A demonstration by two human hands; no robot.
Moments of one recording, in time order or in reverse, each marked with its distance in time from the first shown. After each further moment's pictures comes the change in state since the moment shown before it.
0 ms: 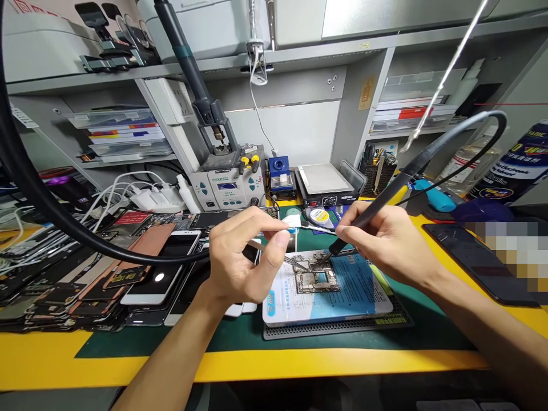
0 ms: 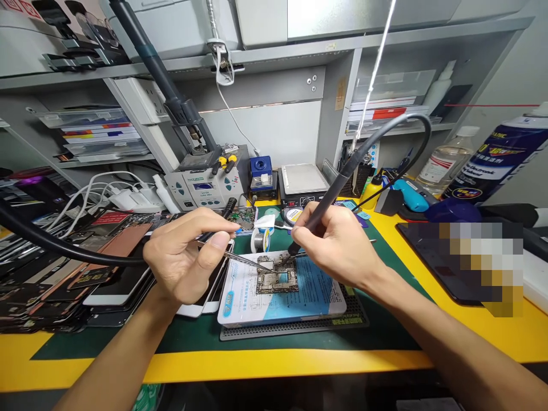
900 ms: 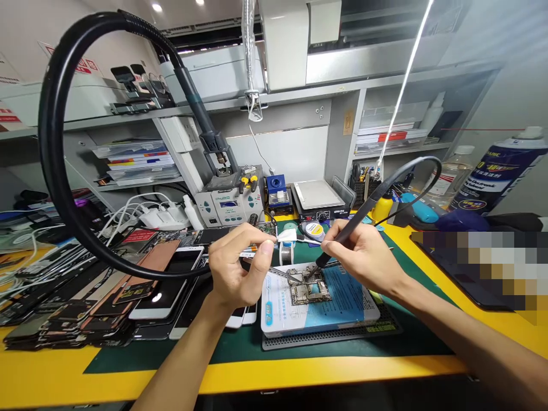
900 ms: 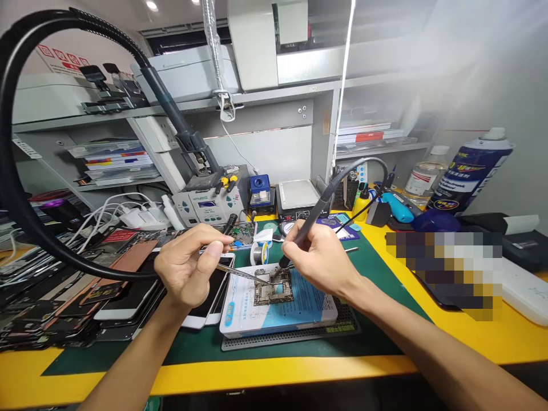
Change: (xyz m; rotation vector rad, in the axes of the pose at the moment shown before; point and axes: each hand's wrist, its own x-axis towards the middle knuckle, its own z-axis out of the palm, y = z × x) left_hand -0.005 -0.008 -0.002 0.032 0.059 0.000; right_hand -0.002 0.011 0.010 0.077 0.004 -0.059
